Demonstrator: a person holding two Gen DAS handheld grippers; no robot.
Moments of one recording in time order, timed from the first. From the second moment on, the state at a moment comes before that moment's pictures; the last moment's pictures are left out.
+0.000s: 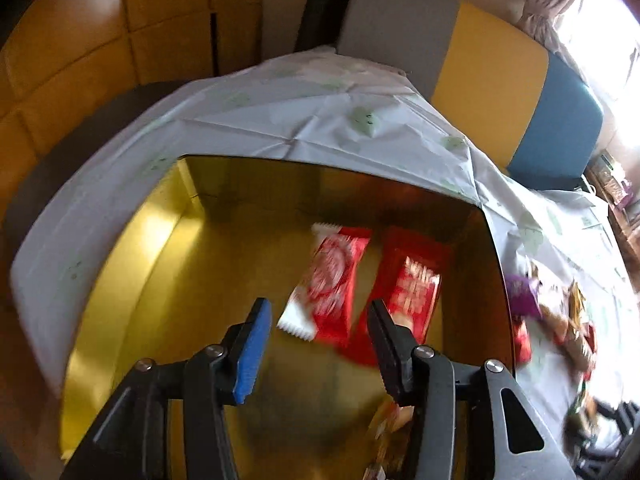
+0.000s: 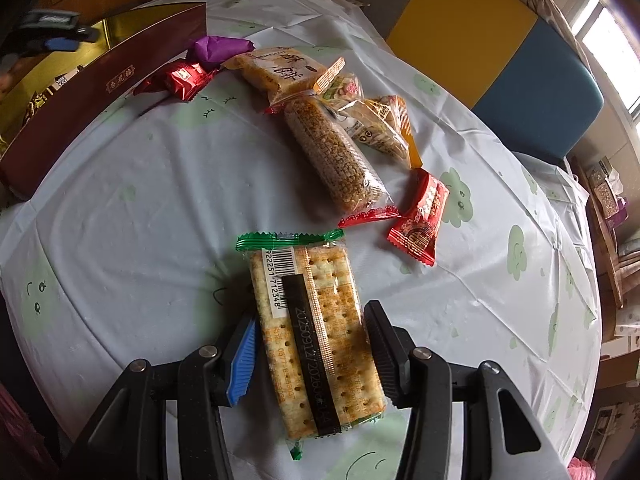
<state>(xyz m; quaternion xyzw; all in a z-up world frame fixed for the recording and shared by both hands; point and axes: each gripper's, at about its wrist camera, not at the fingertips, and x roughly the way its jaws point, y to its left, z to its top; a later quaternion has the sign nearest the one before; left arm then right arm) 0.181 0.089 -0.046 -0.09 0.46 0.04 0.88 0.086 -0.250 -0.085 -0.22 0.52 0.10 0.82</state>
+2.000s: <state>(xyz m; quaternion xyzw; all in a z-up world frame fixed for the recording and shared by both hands) 0.000 0.161 -0.040 -0.10 0.41 0.13 0.90 0.132 0.021 -0.054 0.00 0.55 0.29 0.78</state>
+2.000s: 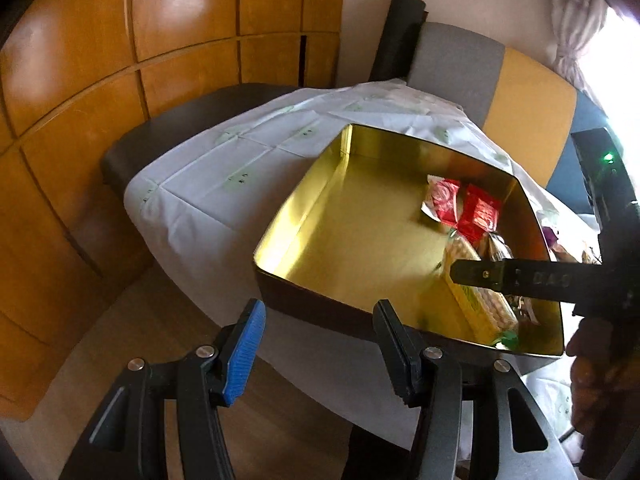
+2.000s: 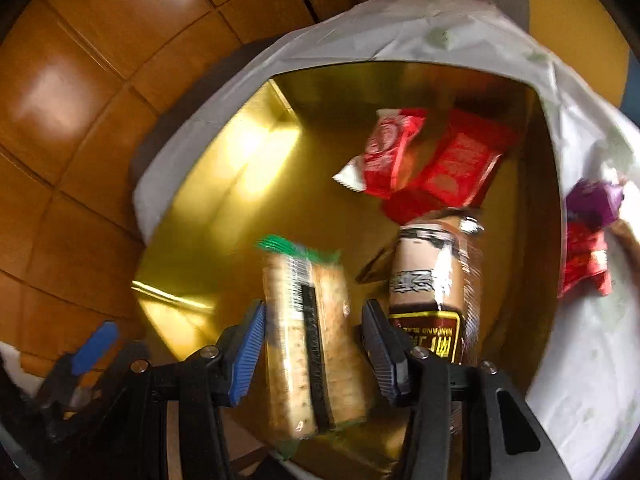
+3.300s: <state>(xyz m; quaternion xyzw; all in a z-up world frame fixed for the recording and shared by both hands) 0.004 0.142 -0.044 -0.09 0.42 0.11 0.90 0.099 0.005 -0.033 0.03 0.51 0.35 0.79</state>
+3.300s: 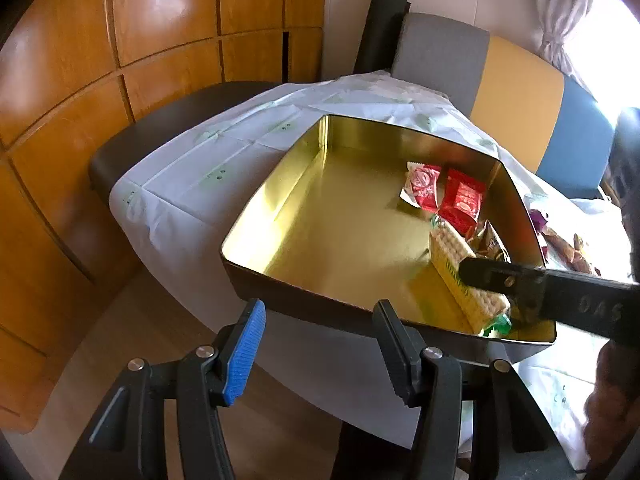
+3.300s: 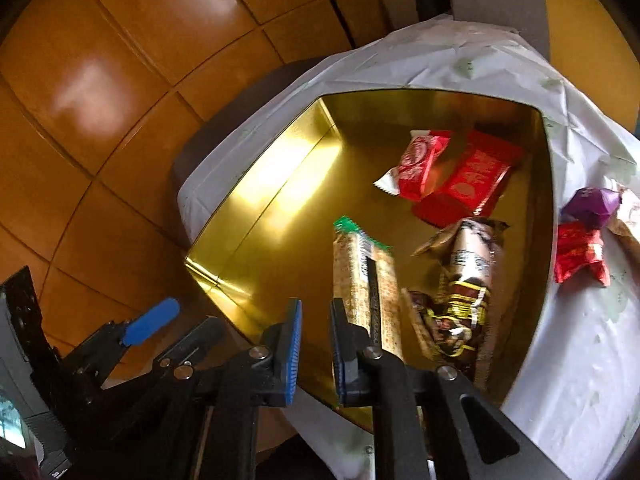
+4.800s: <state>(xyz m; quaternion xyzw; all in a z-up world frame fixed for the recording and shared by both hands) 0.043 0.023 0.014 0.07 0.38 -0.09 0.92 0.108 -0.262 -0.051 -0.05 0.54 0.11 0.83</state>
